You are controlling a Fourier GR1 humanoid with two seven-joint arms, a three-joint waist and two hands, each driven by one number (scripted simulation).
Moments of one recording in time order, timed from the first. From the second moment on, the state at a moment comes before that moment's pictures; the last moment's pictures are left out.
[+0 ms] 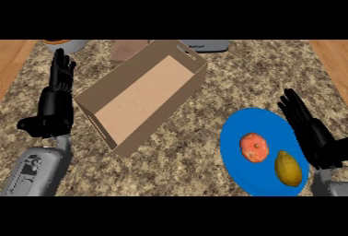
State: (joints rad) left arm -0.30 0.27 -0.08 -1.46 0.06 0.39 -0.16; right arm -0.06 -0.32 0.00 -1.51 -0.25 0.08 -0.02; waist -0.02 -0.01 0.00
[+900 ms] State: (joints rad) left arm -0.11 0.50 -0.04 -1.31 -0.03 0.27 0.05; right arm 0.12 -0.40 -0.04 -1.27 -0.03 0.12 -0.66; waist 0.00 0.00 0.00
